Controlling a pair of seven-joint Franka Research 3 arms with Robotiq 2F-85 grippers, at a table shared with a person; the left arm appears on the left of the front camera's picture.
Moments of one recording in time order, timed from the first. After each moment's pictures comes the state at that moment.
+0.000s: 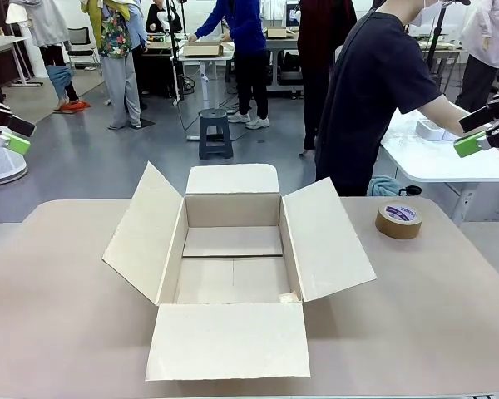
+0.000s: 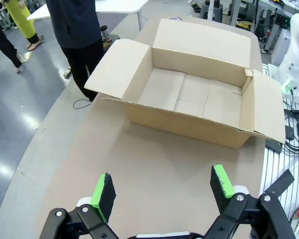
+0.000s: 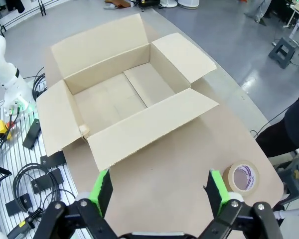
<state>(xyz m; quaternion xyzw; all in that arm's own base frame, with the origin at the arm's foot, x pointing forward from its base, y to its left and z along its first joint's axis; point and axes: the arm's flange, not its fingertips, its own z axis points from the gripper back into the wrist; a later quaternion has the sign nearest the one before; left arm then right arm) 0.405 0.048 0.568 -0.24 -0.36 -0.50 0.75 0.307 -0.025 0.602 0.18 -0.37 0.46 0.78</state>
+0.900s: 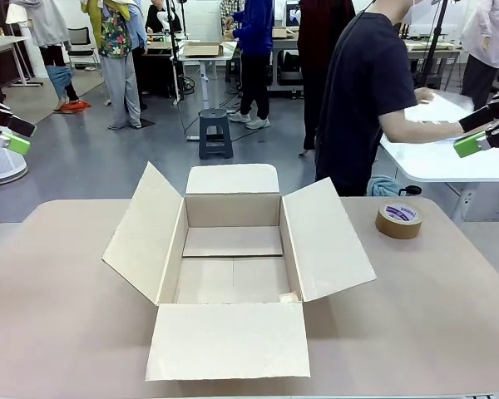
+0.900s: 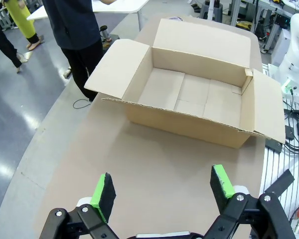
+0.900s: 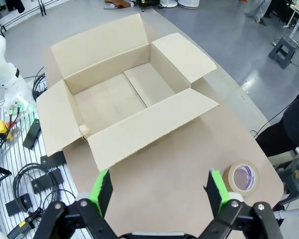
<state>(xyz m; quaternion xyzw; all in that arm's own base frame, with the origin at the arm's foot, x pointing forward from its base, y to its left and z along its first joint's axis) 0.405 0.048 0.567 -0.24 -0.36 -0.50 0.75 0.307 -0.025 0.602 0.18 -0.37 0.46 0.78</state>
